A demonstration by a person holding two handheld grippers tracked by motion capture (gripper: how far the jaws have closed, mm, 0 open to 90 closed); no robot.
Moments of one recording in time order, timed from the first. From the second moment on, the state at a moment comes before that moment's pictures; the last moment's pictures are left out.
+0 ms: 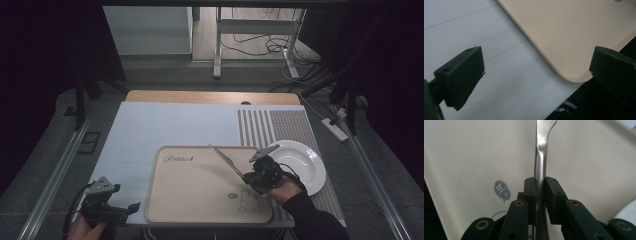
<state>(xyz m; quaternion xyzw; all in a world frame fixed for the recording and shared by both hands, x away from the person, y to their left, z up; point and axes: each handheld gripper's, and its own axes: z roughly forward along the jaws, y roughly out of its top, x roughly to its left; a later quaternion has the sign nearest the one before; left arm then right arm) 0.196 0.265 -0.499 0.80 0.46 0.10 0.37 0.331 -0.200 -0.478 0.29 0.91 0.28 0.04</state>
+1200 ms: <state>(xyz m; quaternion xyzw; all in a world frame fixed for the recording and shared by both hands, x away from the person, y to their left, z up) 0.196 0.265 -0.499 0.80 0.46 0.10 0.37 0.371 -0.112 -0.509 0.18 0.95 0.27 0.01</state>
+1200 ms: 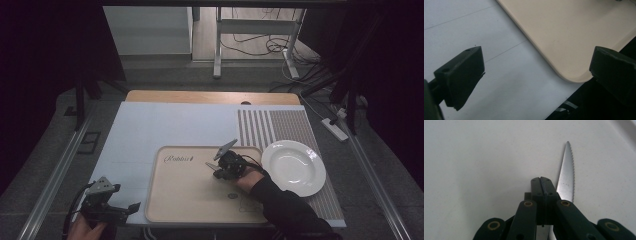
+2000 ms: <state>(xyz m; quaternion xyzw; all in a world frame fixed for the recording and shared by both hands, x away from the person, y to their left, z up) 0.197 0.264 -0.499 0.80 0.46 0.10 0.37 0.364 -0.165 -0.504 0.25 0.93 0.26 0.03</state>
